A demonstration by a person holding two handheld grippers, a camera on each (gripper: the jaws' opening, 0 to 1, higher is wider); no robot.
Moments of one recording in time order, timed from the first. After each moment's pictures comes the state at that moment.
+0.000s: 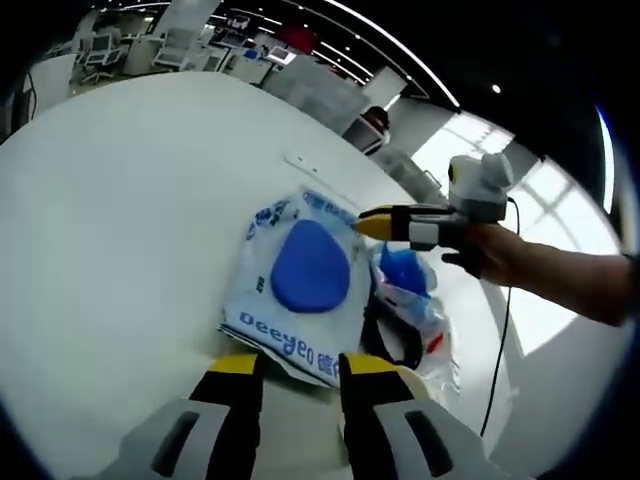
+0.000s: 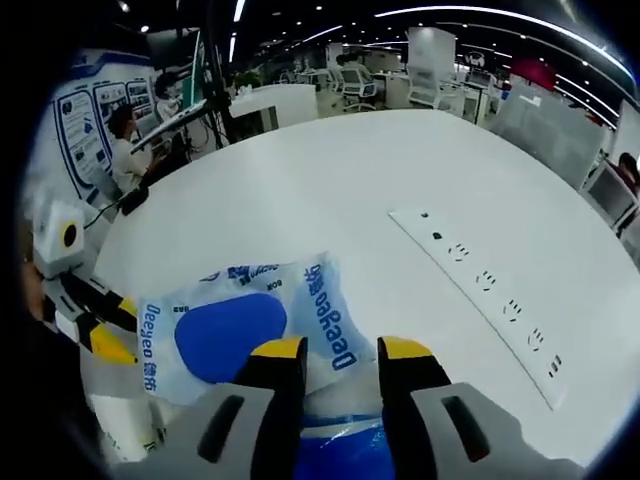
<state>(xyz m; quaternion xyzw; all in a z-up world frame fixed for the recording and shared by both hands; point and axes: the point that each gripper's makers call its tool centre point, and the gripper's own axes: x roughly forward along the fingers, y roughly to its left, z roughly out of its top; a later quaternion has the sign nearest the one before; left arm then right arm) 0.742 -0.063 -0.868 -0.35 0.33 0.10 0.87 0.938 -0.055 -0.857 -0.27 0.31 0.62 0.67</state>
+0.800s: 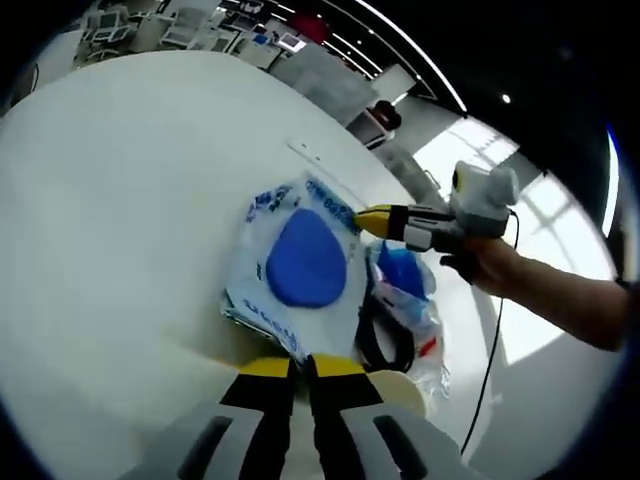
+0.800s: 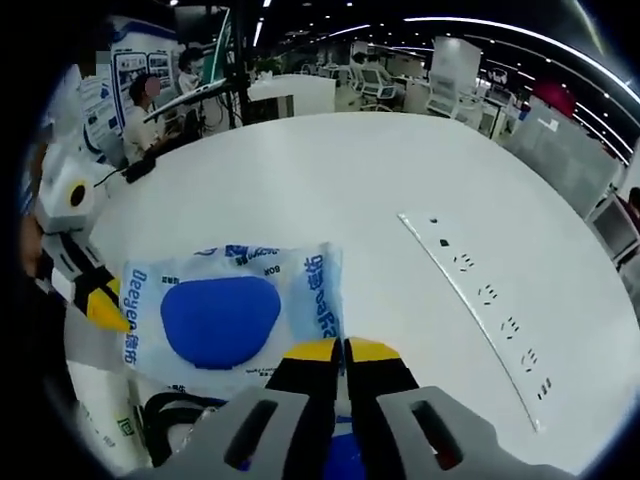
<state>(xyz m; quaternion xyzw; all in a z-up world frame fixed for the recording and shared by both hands) 0.747 -0.072 -0.867 -0.39 0.34 0.08 0.85 0.936 -0.055 -0.854 -0.31 0.27 0.64 0.65</state>
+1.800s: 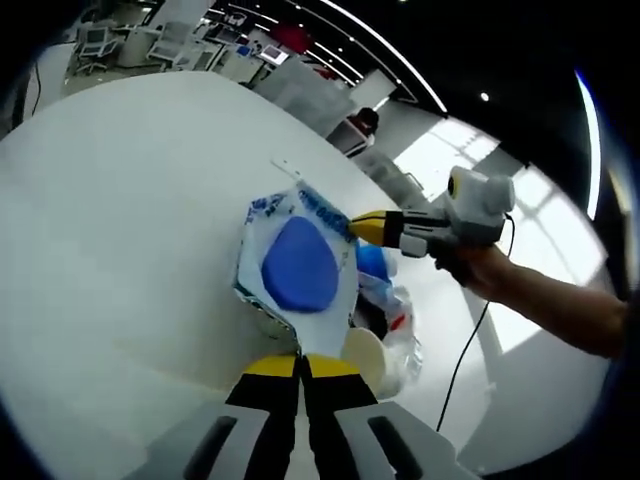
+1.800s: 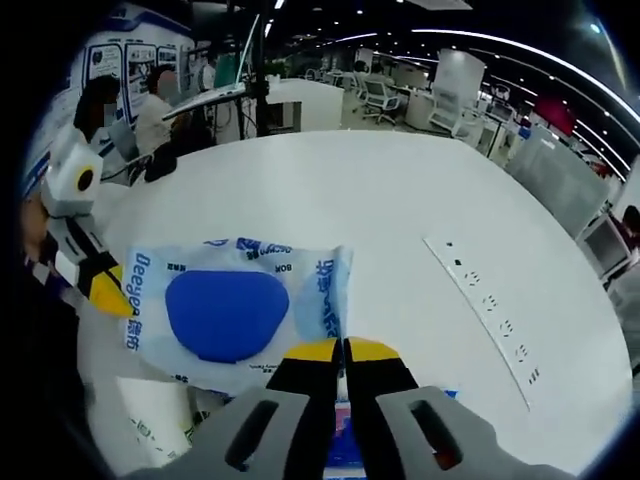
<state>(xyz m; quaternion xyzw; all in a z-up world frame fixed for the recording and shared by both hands) 0.694 -0.080 -0.833 -0.37 0.32 0.06 0.87 0.874 -0.075 -0.819 -0.32 0.24 0.64 0.66</state>
